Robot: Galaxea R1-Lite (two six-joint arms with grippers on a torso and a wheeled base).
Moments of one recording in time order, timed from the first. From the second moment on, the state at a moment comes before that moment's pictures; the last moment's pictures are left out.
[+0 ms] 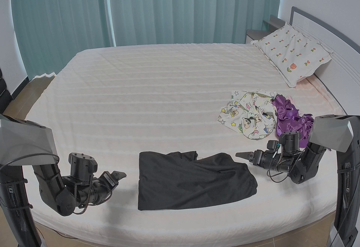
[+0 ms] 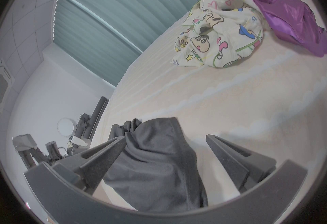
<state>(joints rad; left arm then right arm) -0.23 2.16 -0.33 -1.08 -0.04 -0.99 0.13 2.45 -0.80 -1.12 0.51 0.50</state>
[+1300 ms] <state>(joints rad) -0.46 2.37 -0.74 -0.90 0.14 -0.78 0.13 2.48 -0.83 -1.15 0.47 0.56</state>
